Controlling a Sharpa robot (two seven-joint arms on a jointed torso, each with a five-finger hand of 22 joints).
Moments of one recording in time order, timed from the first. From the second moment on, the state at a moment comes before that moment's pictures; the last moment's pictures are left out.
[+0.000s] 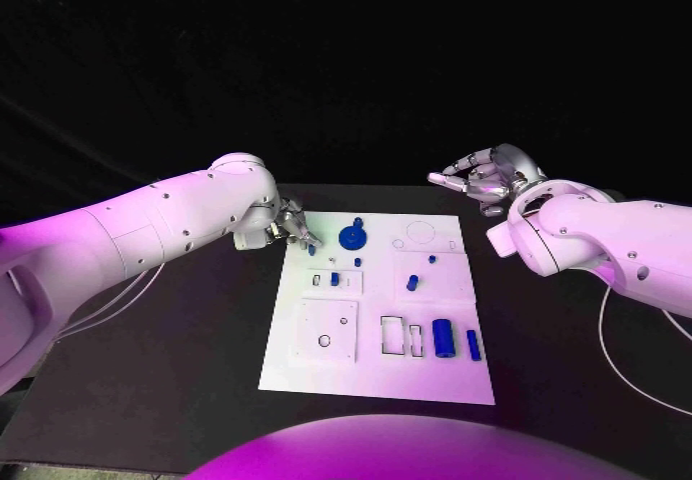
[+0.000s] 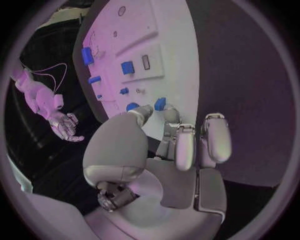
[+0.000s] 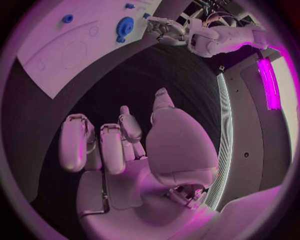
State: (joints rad) left arm 1.25 -0.49 -0.05 1.01 -1.05 0.36 -0.50; left_hand 1.15 -0.12 0.37 0.28 0.20 0.76 0.10 0.80 0.52 1.10 0.03 1.15 0.72 1.46 -0.03 1.53 1.31 0.08 1.36 0.08 1.42 1.23; right arm 1.30 -0.86 -0.16 1.54 -0.71 -0.66 -0.14; right_hand 1.24 -0.13 -0.13 0.30 0.13 0.85 0.15 0.29 0.37 1.31 0.07 1.20 1.20 1.46 -0.01 1.44 1.29 0.06 1.43 0.10 1.28 1.31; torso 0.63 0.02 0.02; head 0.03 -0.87
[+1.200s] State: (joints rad) left arm 1.25 -0.55 -0.05 1.07 -0.96 0.32 -0.48; left_hand 1.27 -0.13 0.66 0.26 0.21 0.74 0.10 0.85 0.55 1.11 0.02 1.14 0.73 1.46 -0.03 1.53 1.31 0.08 1.36 0.08 1.43 1.25; right arm 1.30 -0.86 -0.16 1.54 -0.71 -0.66 -0.14; right_hand 1.24 -0.12 -0.13 0.30 0.13 0.85 0.15 0.30 0.37 1.31 0.07 1.20 1.20 1.46 -0.01 1.44 1.29 0.06 1.43 0.10 1.28 1.31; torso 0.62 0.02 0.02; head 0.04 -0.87
